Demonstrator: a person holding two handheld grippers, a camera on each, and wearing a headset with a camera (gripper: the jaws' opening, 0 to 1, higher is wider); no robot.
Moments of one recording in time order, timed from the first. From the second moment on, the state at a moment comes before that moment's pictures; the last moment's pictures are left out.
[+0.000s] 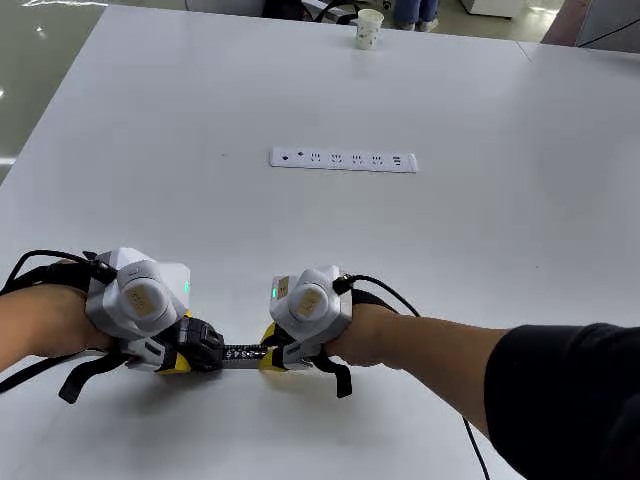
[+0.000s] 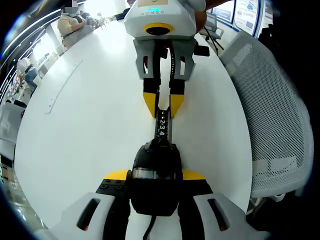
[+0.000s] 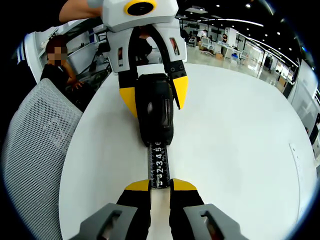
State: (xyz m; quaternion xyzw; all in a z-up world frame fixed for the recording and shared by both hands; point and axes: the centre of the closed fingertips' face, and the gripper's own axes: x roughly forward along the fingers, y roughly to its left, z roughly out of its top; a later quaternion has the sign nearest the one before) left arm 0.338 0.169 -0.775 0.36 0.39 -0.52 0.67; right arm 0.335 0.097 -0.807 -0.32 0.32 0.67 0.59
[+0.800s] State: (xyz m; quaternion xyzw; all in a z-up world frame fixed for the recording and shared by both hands) left arm 0.338 0.169 -0.775 0.36 0.39 -0.51 0.67; right arm 0.338 0.088 -0.808 -0.33 0.32 0.67 0.59
